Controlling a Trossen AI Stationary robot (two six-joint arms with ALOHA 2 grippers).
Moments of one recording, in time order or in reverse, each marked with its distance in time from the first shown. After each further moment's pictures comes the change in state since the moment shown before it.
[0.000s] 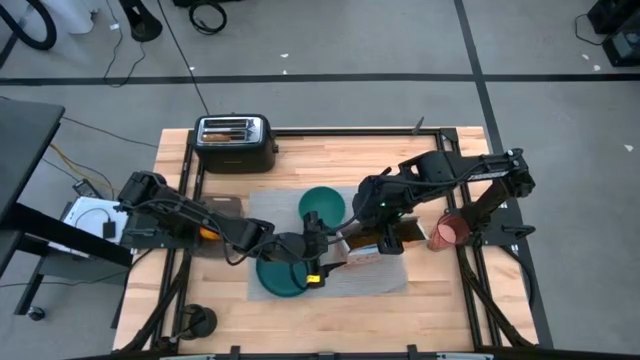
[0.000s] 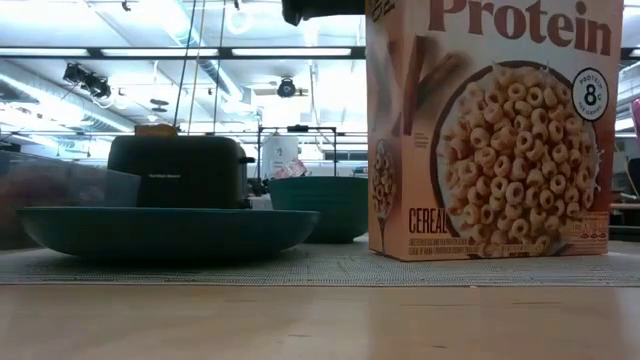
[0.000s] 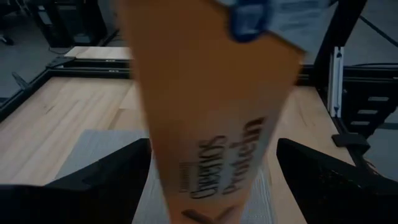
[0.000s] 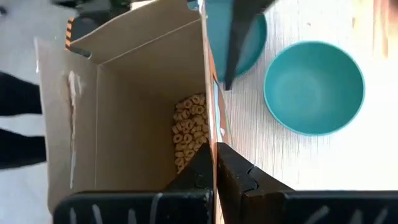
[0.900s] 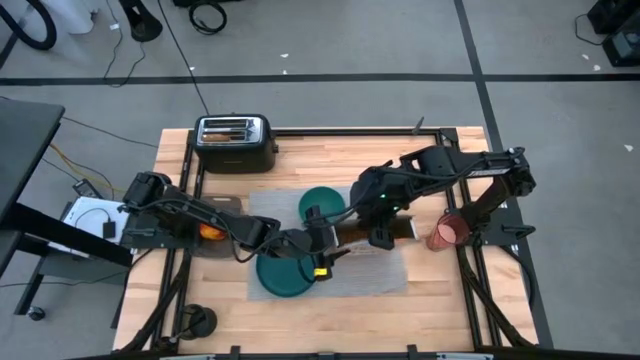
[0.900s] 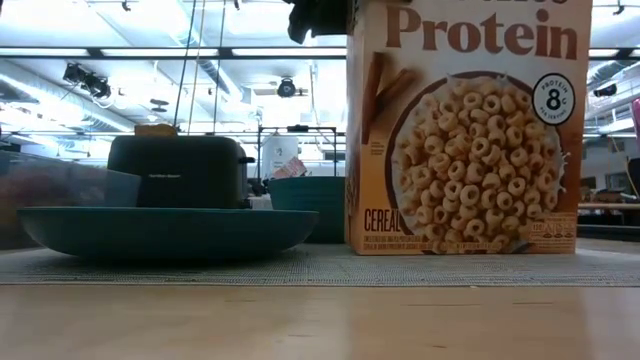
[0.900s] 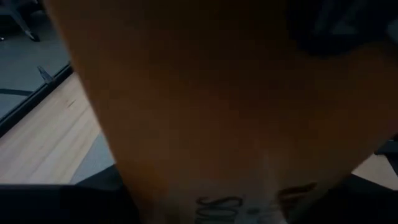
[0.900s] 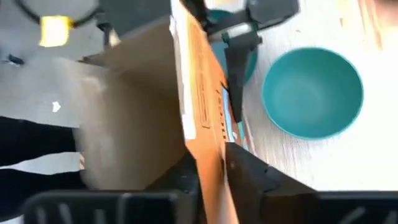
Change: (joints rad) left arm 0.050 0.040 -0.001 0.024 -0.041 0.004; right arm -0.022 -0.018 0.000 0.066 -0.009 0.127
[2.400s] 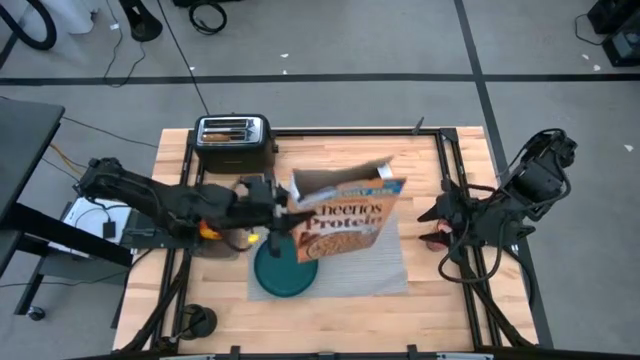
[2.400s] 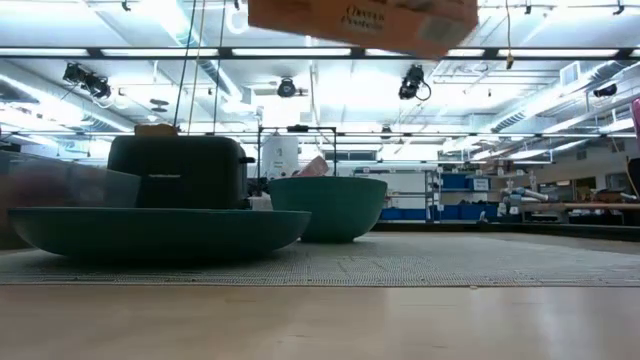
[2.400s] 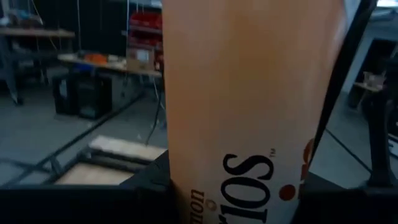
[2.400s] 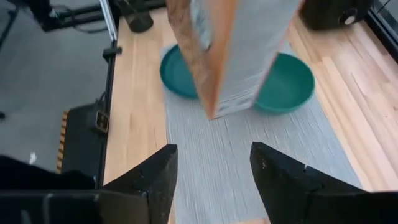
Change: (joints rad) left arm -0.020 -0.450 0.002 0.017 0.005 0.028; right arm 0.555 -0.498 -0.439 0.055 0.605 0.429
